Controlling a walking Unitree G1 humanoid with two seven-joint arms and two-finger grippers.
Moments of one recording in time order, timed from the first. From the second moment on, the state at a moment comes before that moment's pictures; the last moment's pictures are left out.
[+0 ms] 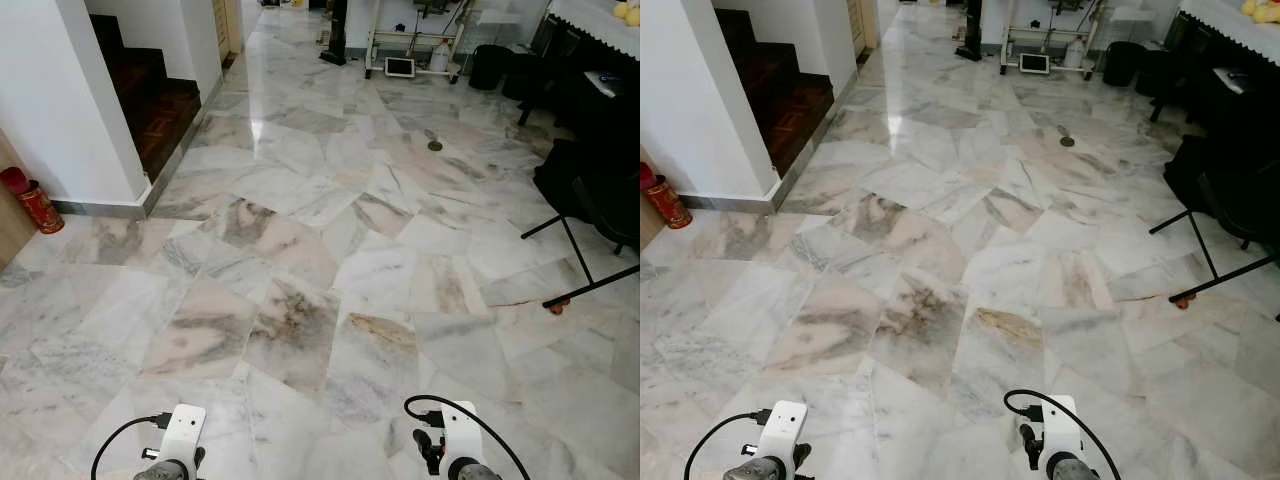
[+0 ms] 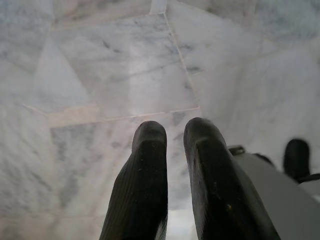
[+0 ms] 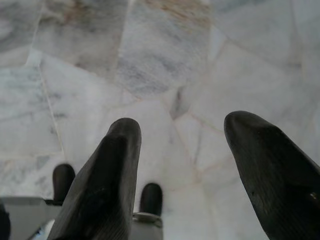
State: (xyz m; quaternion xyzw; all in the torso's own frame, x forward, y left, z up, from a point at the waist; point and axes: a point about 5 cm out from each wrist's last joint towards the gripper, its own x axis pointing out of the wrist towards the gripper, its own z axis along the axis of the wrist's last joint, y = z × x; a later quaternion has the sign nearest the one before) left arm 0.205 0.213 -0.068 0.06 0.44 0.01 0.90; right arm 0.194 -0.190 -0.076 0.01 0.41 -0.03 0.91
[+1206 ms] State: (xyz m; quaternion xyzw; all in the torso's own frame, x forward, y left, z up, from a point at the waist) left arm 0.202 0.209 -0.072 0.01 0.44 0.03 0.90; right arm 0.177 -0.199 -0.085 0.08 0.44 -0.09 0.89
